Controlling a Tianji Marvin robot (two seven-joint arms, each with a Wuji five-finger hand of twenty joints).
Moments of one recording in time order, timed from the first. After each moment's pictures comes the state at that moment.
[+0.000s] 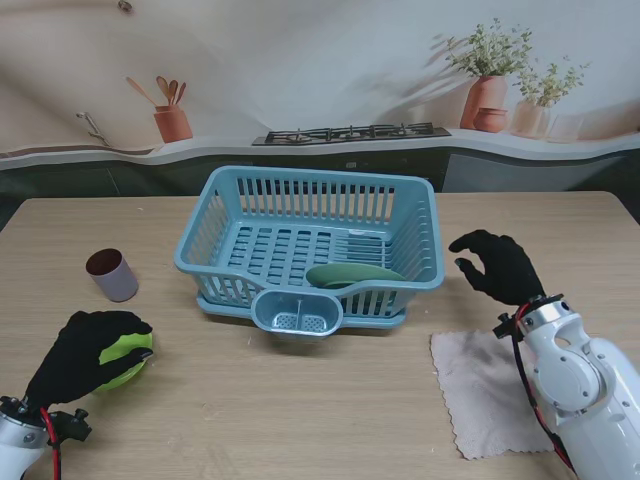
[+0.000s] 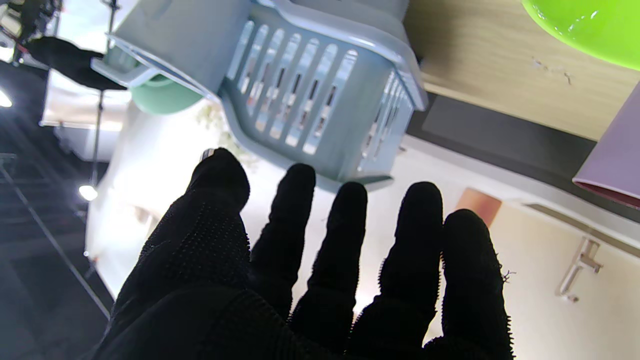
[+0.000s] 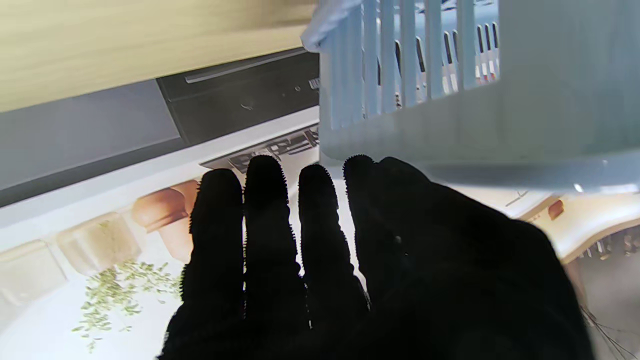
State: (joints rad) left arm 2.13 -1.15 -1.85 -1.74 0.79 -0.78 0.32; right arm -1.67 -1.09 1.55 -1.55 -0.79 -0.40 -0.20; left_hand 0.94 -0.31 0.21 -0.05 0.80 0.22 0.46 0.41 0.67 0.32 0.56 0.40 0.53 0.50 0.73 0.64 0.15 0.51 1.17 0.66; right_hand 0.82 -0.35 0.79 -0.16 0.54 0.17 0.87 0.12 0.53 0.22 0.75 0.38 0.53 0.20 0.67 0.42 0.26 0.18 1.18 0.48
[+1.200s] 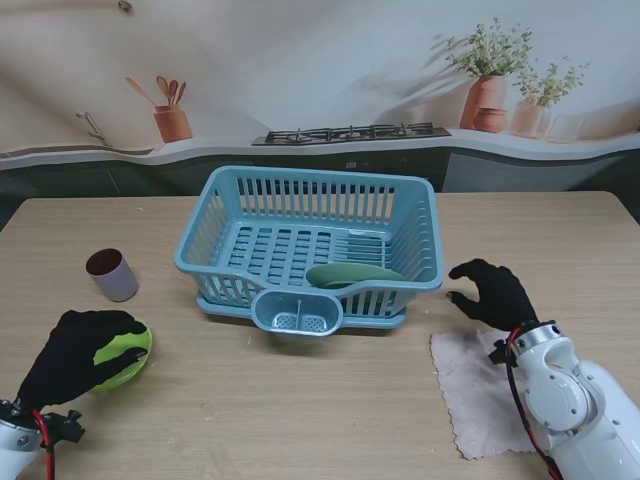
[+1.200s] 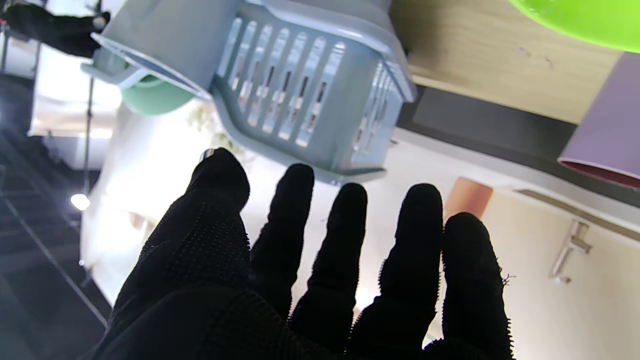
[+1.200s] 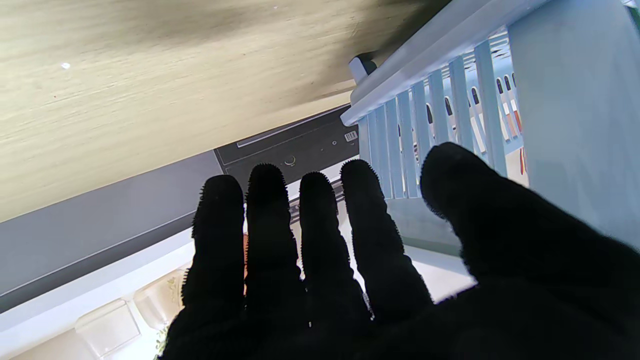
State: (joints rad) left arm 2.16 -1.16 -1.87 -1.77 0.83 -0.75 0.34; right arm -1.72 -1.10 1.52 -1.50 -0.76 -0.32 -0.18; left_hand 0.94 -0.31 0.21 -0.05 0.80 0.21 0.45 0.41 0.67 0.32 0.54 0.40 0.52 0.50 0.70 0.64 0.12 0.51 1.15 0.65; right_hand 0.55 -0.43 0.86 -0.14 0.54 0.20 0.70 0.27 0.48 0.22 0.73 0.38 0.47 0.19 0.62 0.40 0.21 0.17 1.13 0.47
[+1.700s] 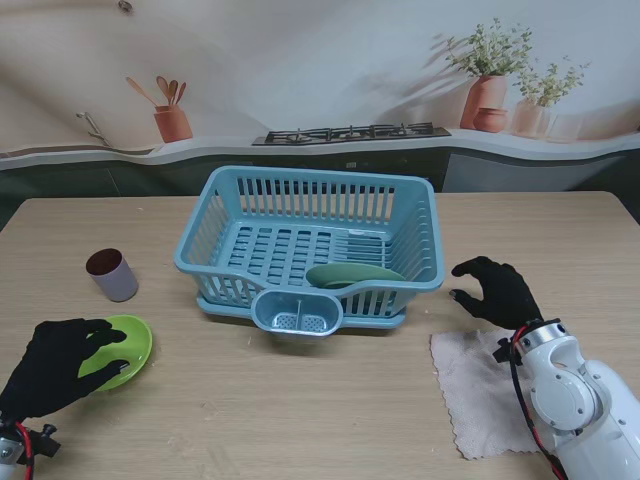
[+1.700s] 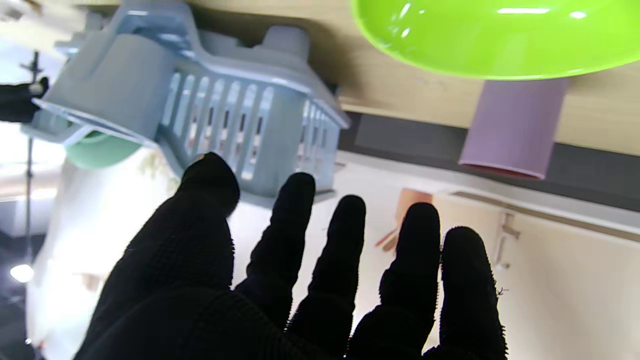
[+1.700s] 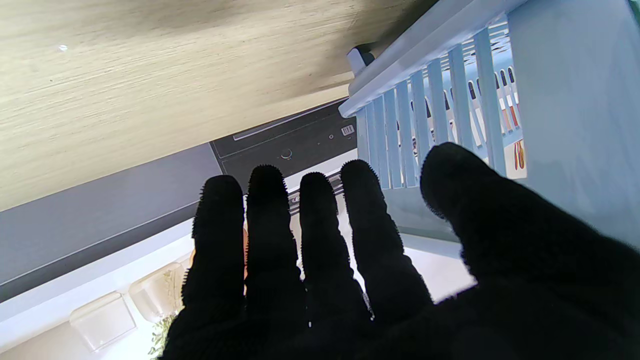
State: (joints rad) left arm 2.24 -1.15 -1.93 -1.82 0.92 -0.62 0.32; right arm -1.72 -1.10 1.54 -1.50 -0.76 -0.35 -0.17; left_hand 0.85 -0.31 0.30 -0.05 0.79 0.22 0.31 0.37 0.58 0.32 0.48 0.38 0.39 0.49 0.58 0.60 0.02 0.45 1.01 0.54; right_hand 0.55 -0.43 0.86 -0.14 0.54 0.20 0.69 0.28 0.48 0.22 0.73 0.37 0.47 0.19 0.62 0.39 0.21 0.17 1.13 0.47
